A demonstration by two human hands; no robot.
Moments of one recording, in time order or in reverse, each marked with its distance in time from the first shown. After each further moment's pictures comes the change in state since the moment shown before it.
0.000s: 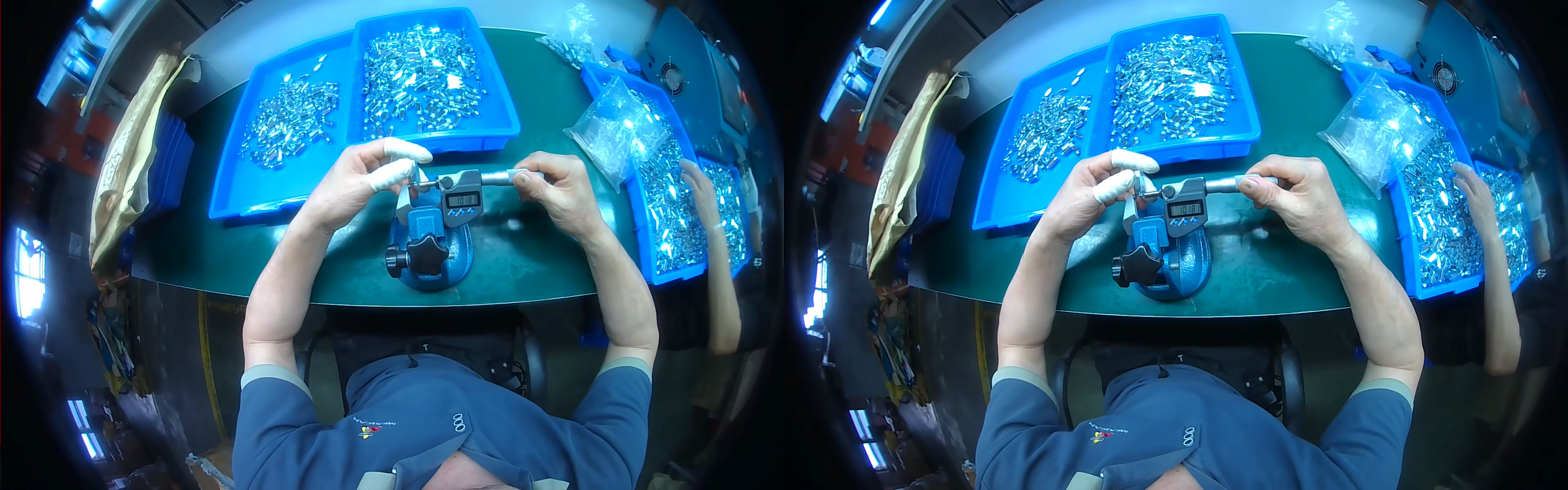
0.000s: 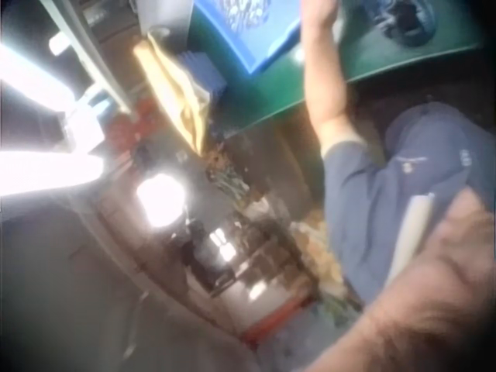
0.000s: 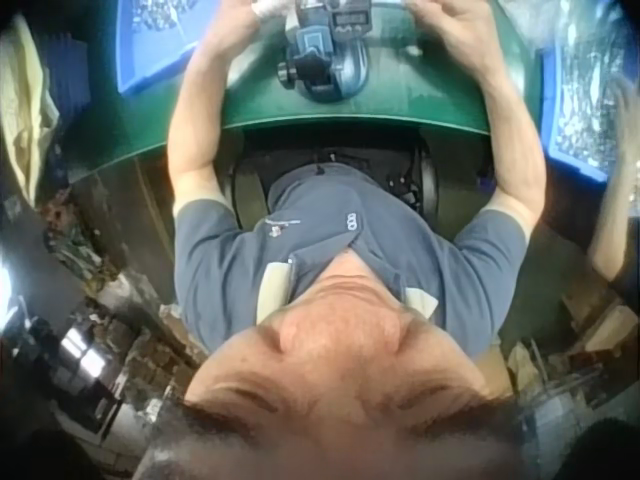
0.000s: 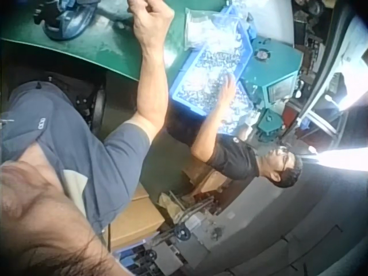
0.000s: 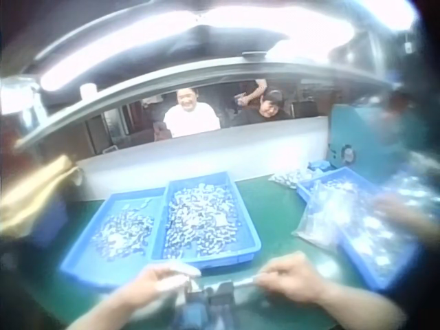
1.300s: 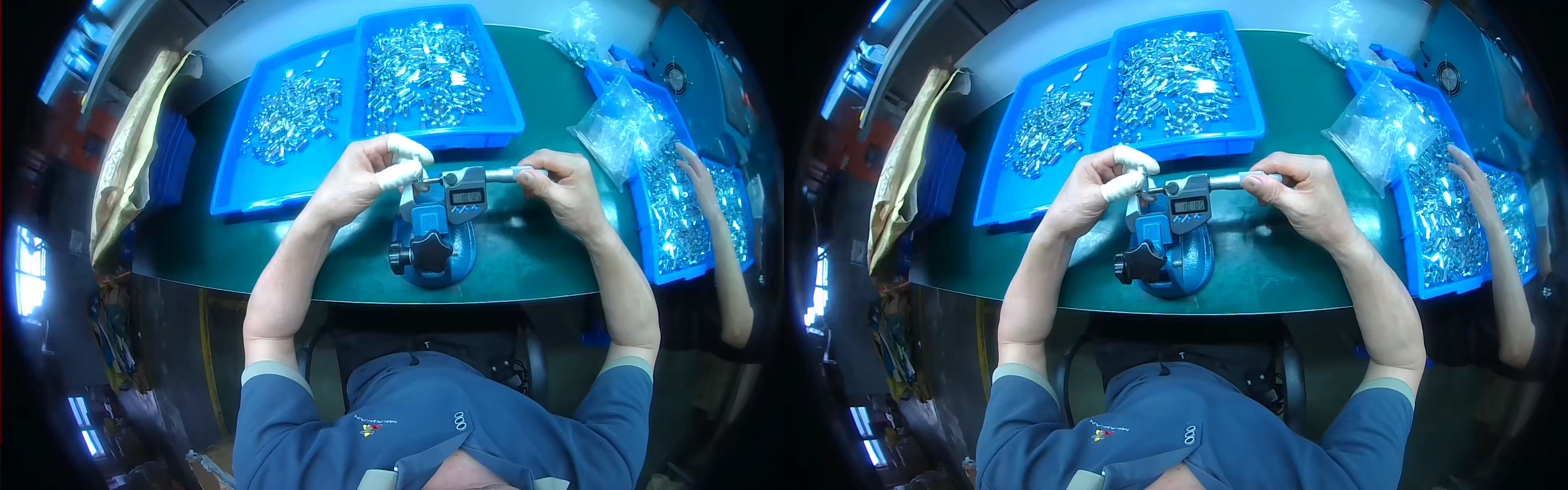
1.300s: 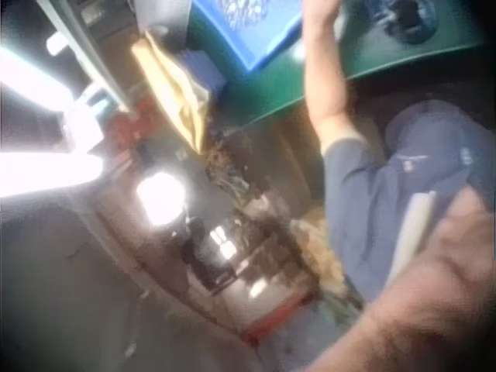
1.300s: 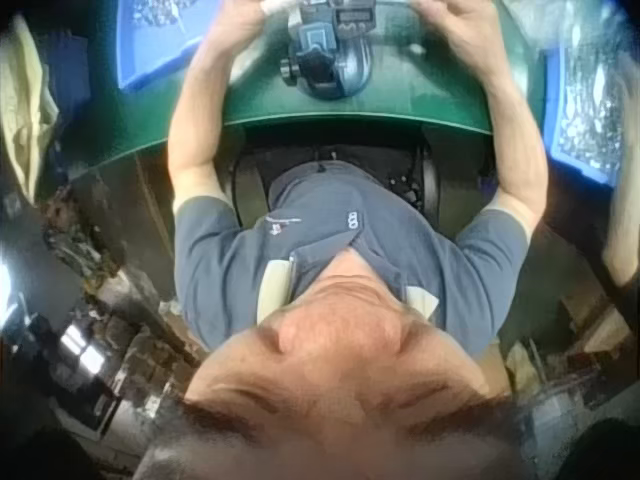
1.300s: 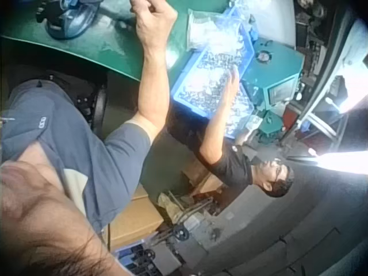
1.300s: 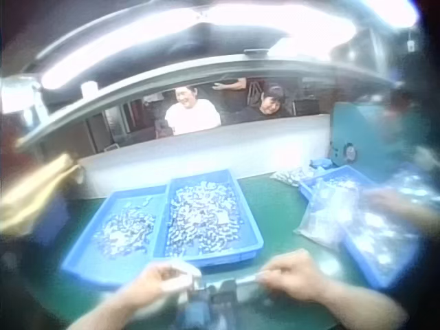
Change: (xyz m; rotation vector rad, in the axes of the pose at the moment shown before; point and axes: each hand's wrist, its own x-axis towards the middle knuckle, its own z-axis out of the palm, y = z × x) left_hand -0.001 0.000 0.002 -0.065 -0.007 -0.011; right_hand 0.001 -0.001 0.002 0.004 0.020 0.014
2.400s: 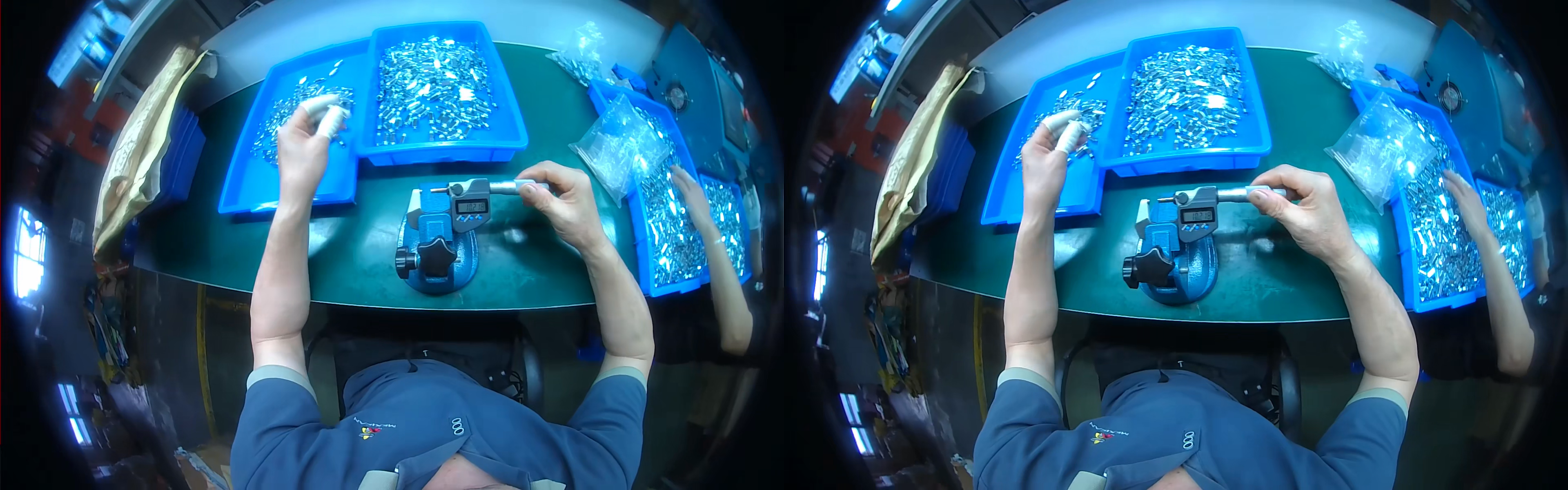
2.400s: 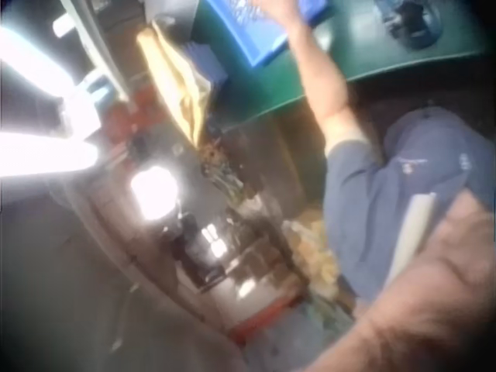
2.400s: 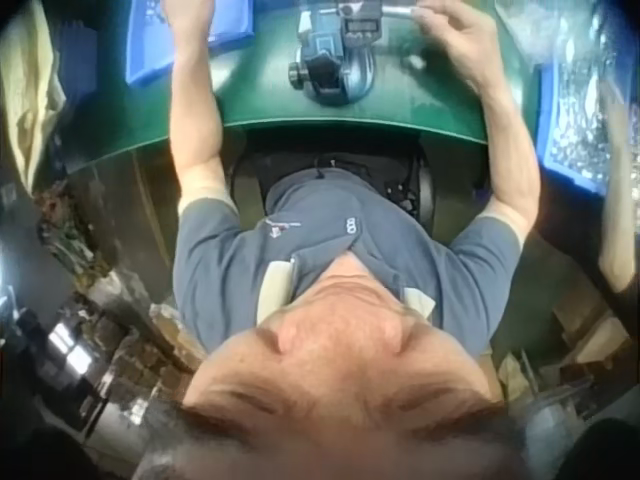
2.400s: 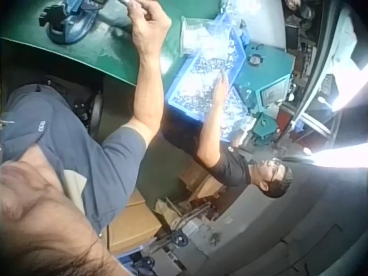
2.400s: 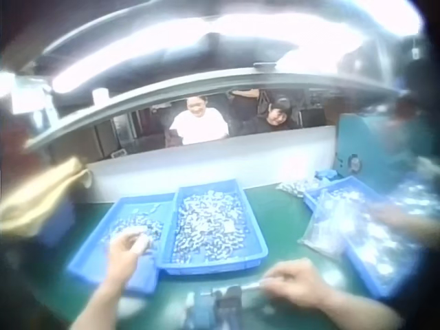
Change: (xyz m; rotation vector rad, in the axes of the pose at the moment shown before) left_hand 0.012 -0.004 -0.072 0.277 0.695 0.329; right_hand 0.000 -0.008 -0.002 -0.045 -0.009 0.010
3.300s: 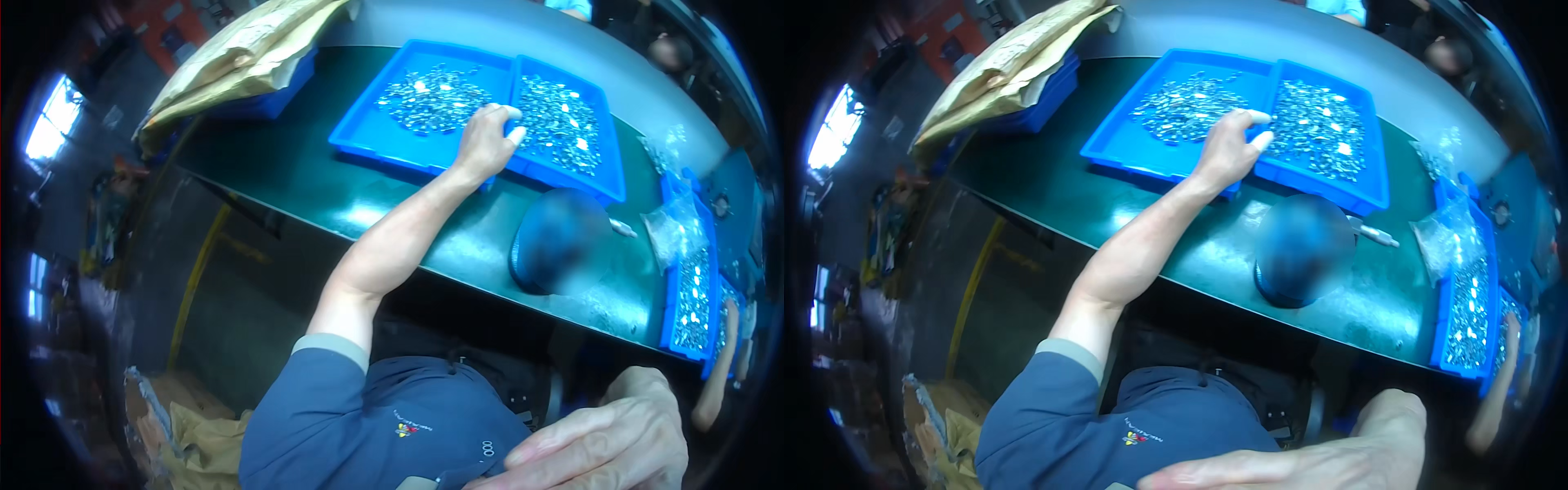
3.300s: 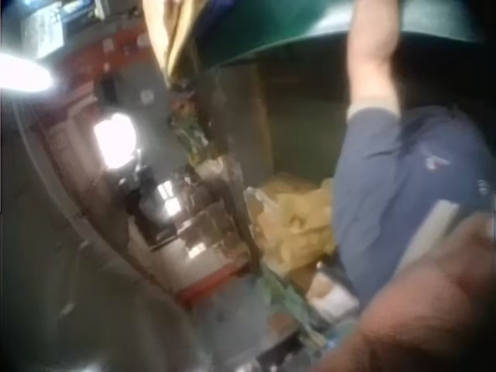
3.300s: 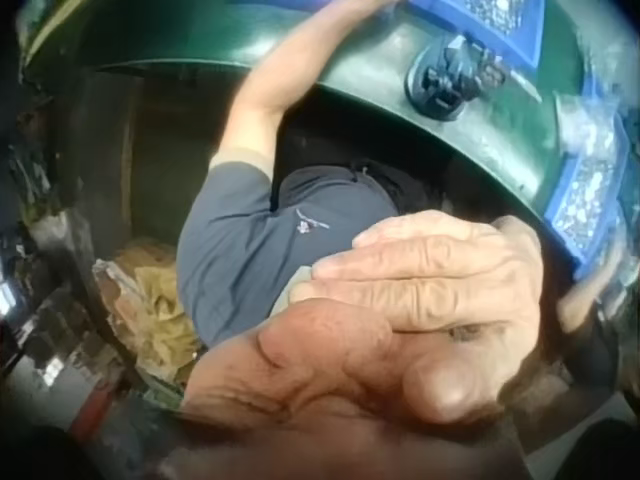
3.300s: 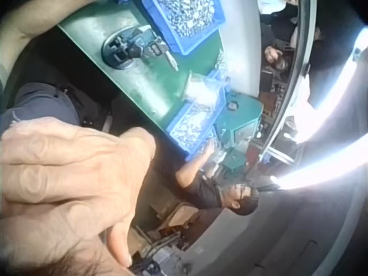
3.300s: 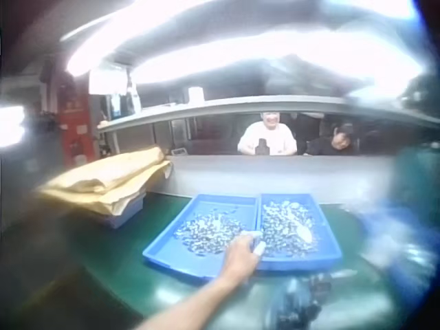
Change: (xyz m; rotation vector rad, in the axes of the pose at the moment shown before) left_hand -0.016 -0.023 0.010 0.357 0.067 0.283; right_hand -0.071 -0.275 0.114 0.457 -0.758 -0.317
